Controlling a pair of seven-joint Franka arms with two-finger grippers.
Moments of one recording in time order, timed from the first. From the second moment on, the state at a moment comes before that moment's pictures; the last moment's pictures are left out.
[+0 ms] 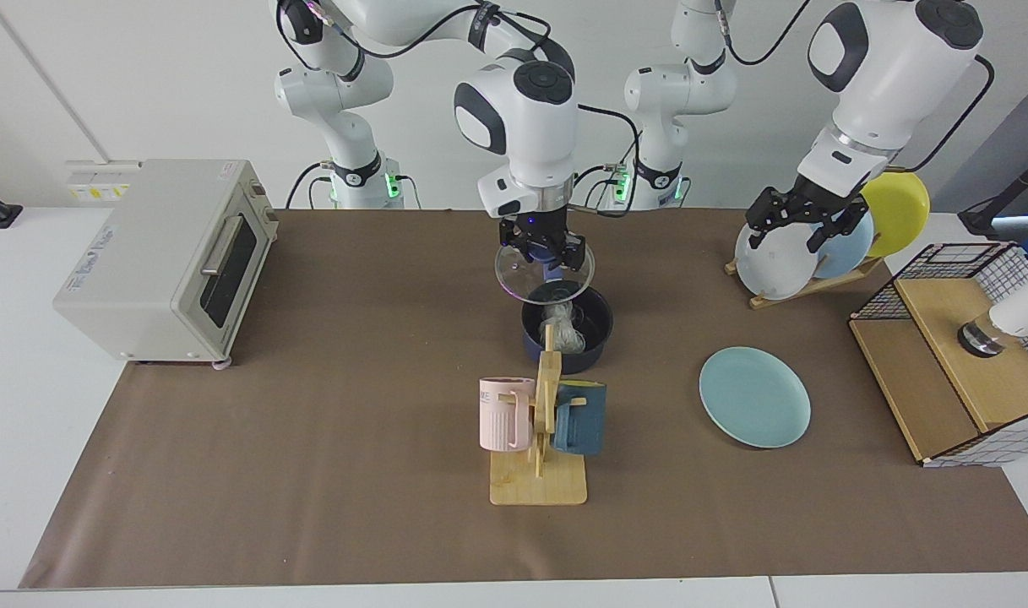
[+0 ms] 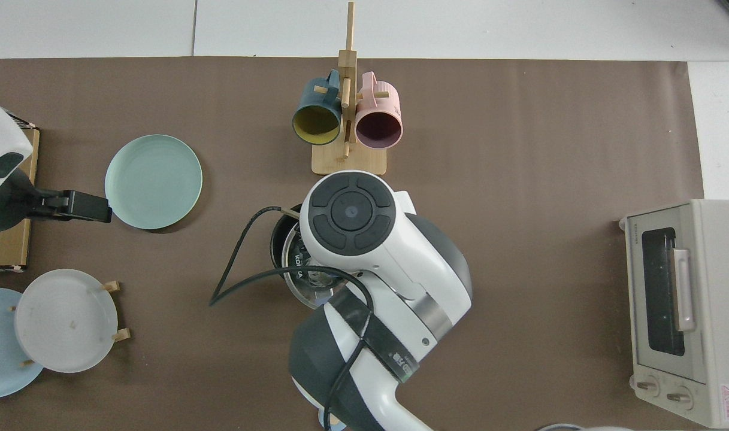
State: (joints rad) left arm -0.01 -0.03 -0.01 -1.70 -0.06 1.68 0.08; right arm 0.34 0.37 0.39 -1.47 -0.09 1.85 1.26
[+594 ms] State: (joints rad) left arm -0.01 -0.03 -0.01 -1.70 -0.02 1.61 0.08; right arm 0.41 0.59 0.38 -1.28 -0.15 1.87 1.37
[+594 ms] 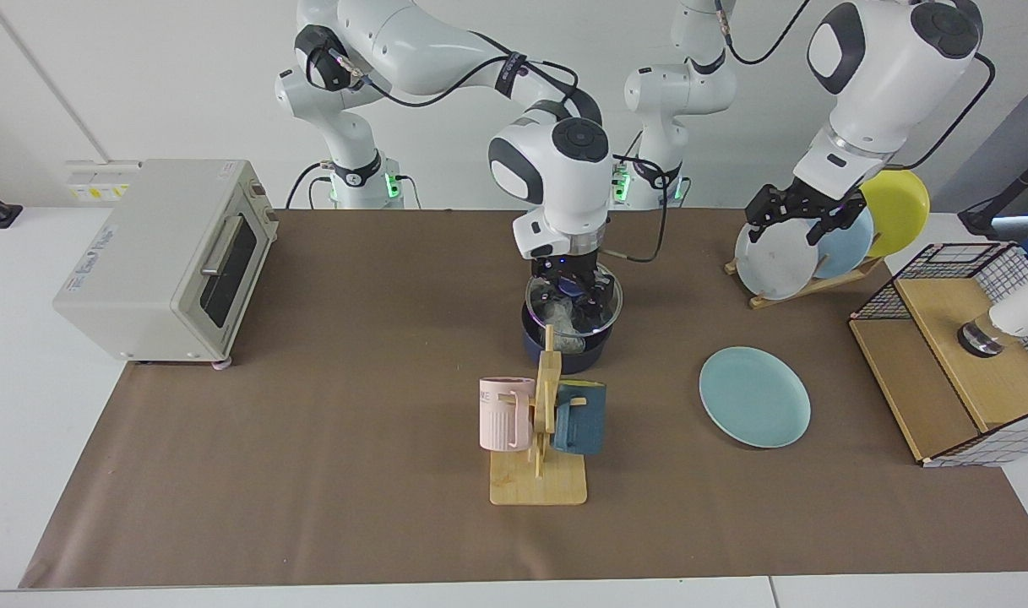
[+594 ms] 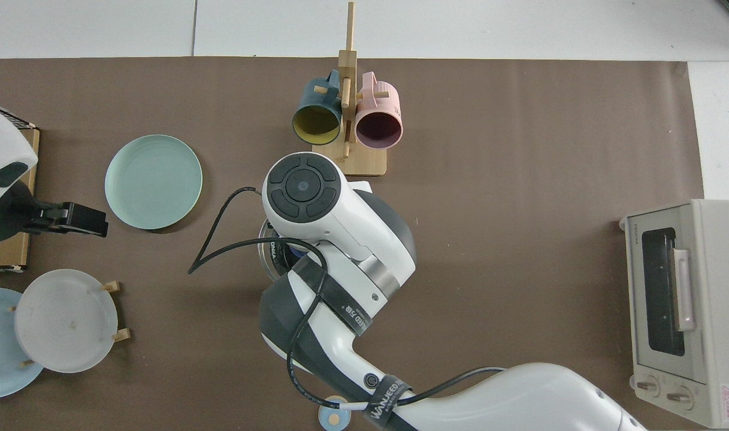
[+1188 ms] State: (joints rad) left arm -0.01 -0.03 -0.01 -1.70 -0.02 1.61 -0.01; right arm 0.42 0.64 0.38 -1.26 -0.20 1.91 1.38
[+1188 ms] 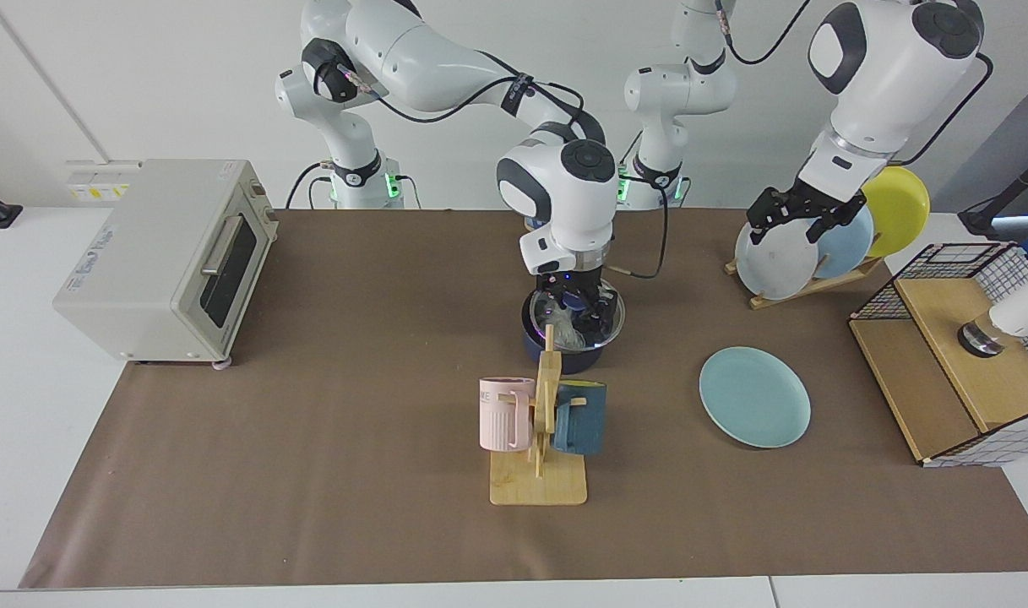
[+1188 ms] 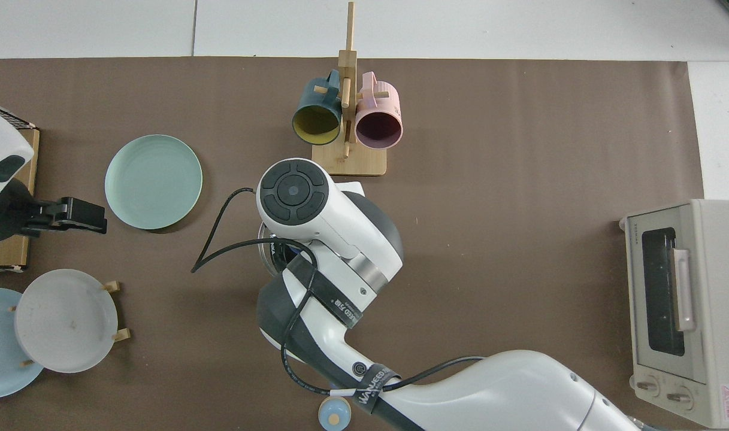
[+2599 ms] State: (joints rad) left arm -0.01 -0.04 -0.02 -1.70 -0.02 1.61 -0.02; right arm 0.44 0.66 0.38 -1.27 -0.29 1.91 1.38
